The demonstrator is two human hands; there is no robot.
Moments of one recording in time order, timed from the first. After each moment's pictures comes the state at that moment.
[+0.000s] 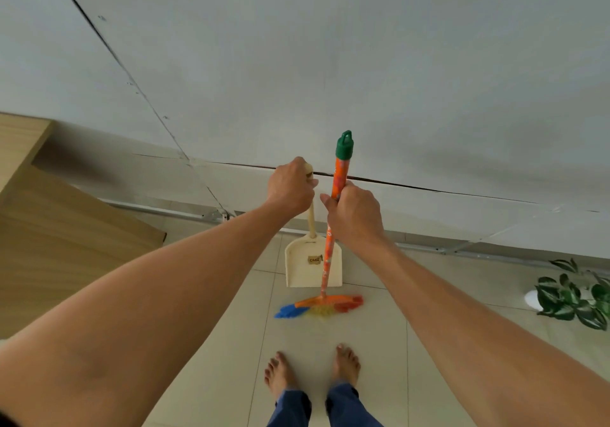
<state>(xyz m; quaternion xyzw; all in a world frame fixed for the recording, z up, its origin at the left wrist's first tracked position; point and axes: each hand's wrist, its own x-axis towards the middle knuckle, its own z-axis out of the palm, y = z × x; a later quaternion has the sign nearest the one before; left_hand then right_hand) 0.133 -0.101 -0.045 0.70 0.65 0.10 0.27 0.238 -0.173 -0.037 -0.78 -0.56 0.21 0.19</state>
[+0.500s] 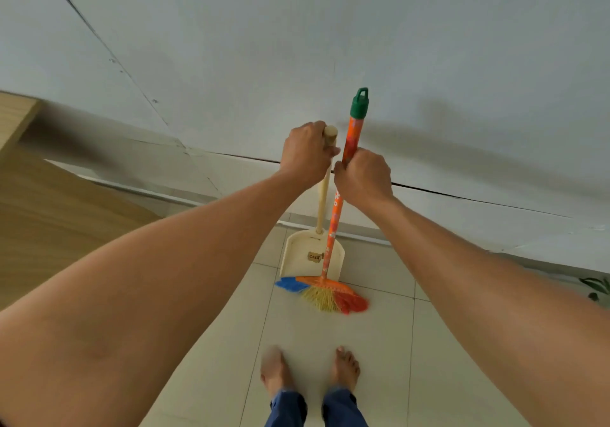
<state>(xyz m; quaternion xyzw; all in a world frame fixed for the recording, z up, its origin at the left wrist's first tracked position) 0.161 -0.041 -0.058 0.71 0.64 0.16 0.25 0.268 -0.083 -0.075 -0.78 -0.56 0.21 0.17</state>
